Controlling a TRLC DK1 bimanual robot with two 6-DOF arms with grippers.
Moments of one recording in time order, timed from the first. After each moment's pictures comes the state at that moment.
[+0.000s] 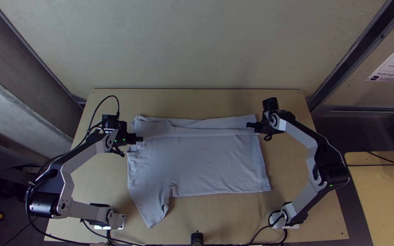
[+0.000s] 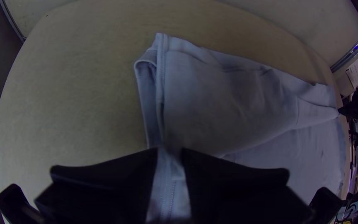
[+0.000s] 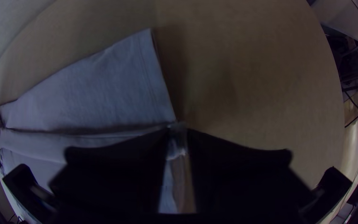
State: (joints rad) left arm -0.03 1.48 0.87 -0.29 0.09 -0.05; right arm 0.17 1.81 1.22 -0.58 0.08 0.30
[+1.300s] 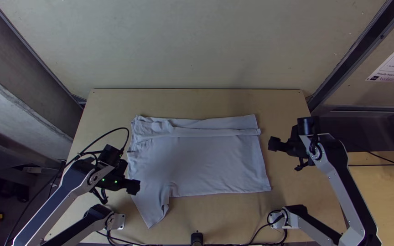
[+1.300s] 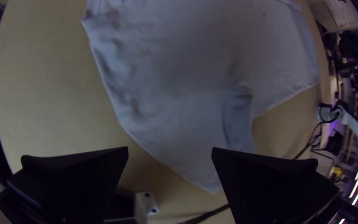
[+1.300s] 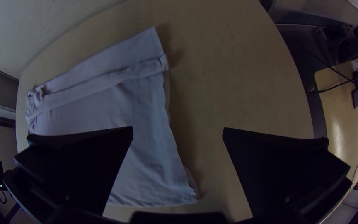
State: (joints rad) left arm -0.39 0.88 0.82 -1.26 0.17 -0.21; right arm 0.14 1.08 1.04 -1.02 0.00 0.33
